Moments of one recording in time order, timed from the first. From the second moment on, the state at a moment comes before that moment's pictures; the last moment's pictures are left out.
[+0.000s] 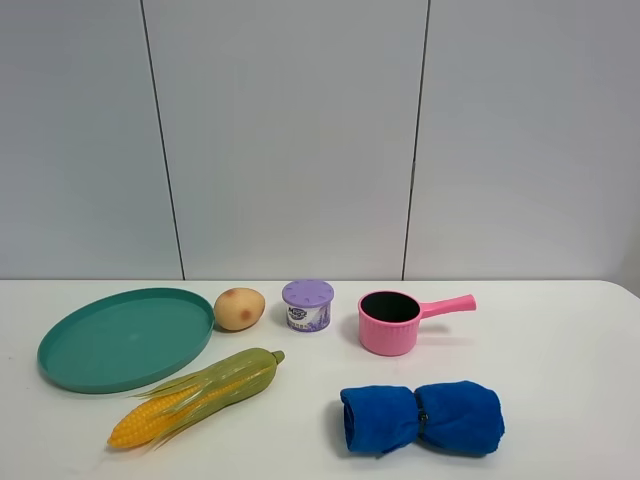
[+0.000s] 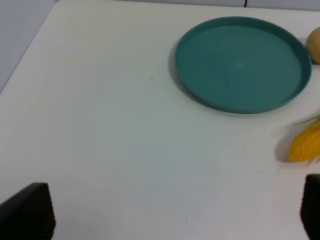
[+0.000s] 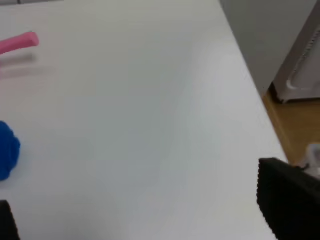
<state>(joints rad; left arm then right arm) 0.16 -0.01 -0.51 -0.03 1.06 0.01 0.03 0.21 -0.63 -0.10 1.04 -0.06</state>
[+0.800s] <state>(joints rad) 0.16 -0.01 -0.51 -0.03 1.06 0.01 0.33 1.20 -1.18 -0.16 0.93 -0.30</state>
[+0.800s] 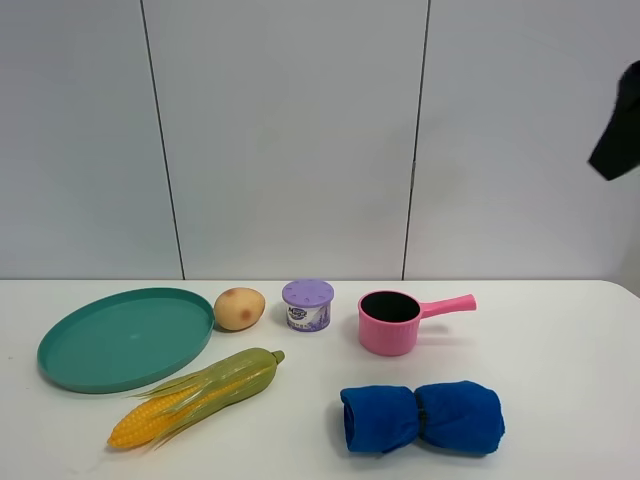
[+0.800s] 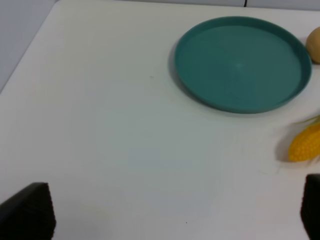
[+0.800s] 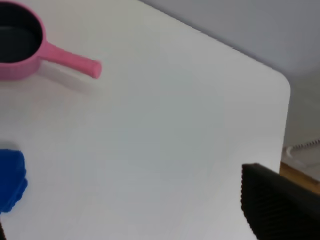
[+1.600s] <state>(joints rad) 0.16 -0.01 -0.51 -0.03 1.06 0.01 0.61 1.61 -1.27 -0.20 0.90 -0.34</state>
